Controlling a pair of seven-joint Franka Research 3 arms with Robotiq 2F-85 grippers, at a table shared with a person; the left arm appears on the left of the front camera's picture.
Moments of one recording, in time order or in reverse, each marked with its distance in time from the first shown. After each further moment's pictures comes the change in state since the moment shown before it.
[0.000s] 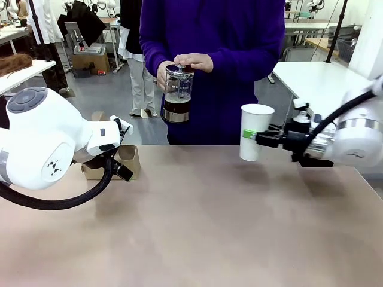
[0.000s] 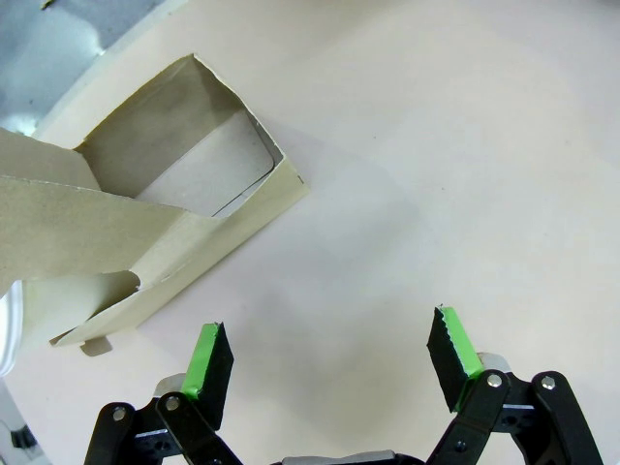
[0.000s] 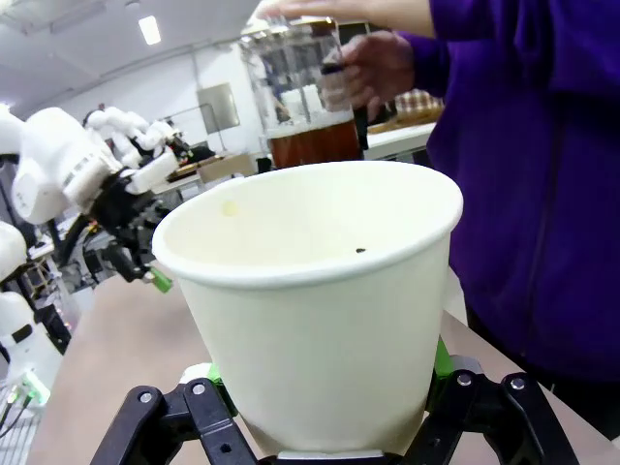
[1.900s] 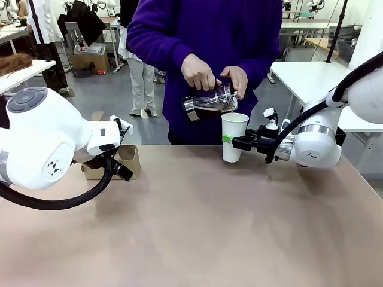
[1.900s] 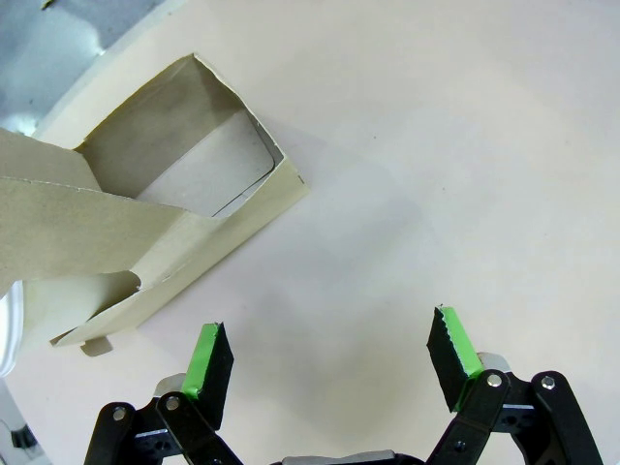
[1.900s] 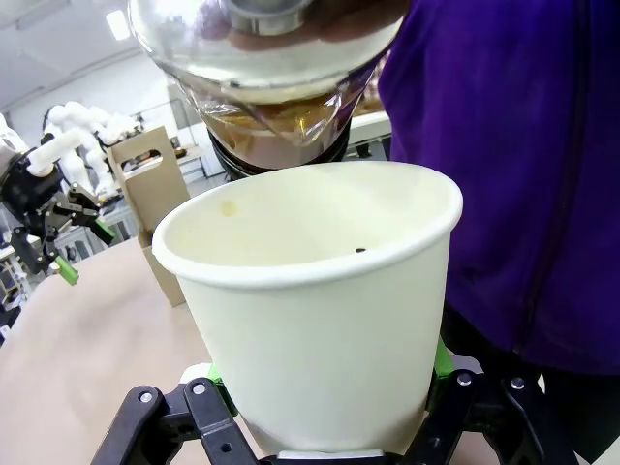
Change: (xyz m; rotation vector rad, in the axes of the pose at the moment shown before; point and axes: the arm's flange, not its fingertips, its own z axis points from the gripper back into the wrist) left arm 0.000 0.000 0.000 0.000 0.000 0.000; right arm -0.047 -0.063 -0.057 -0.068 0.011 0.009
